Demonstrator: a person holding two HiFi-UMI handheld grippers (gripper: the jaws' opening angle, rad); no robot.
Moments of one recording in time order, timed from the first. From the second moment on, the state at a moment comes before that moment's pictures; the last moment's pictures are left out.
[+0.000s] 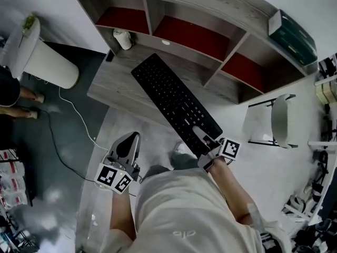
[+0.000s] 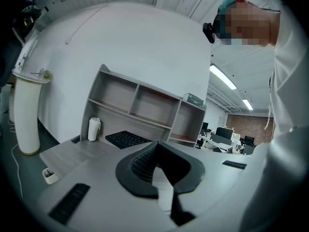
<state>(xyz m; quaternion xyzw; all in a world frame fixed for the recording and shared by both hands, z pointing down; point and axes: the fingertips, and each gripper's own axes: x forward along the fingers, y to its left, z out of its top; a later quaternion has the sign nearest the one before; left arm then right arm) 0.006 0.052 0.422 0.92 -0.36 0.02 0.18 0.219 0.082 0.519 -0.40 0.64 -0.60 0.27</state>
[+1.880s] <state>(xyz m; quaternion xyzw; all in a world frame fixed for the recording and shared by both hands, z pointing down) -0.229 -0.091 0.471 0.87 -0.43 0.03 0.23 -0.002 -0.122 0.661 -0.34 0.61 -0.71 0.12</state>
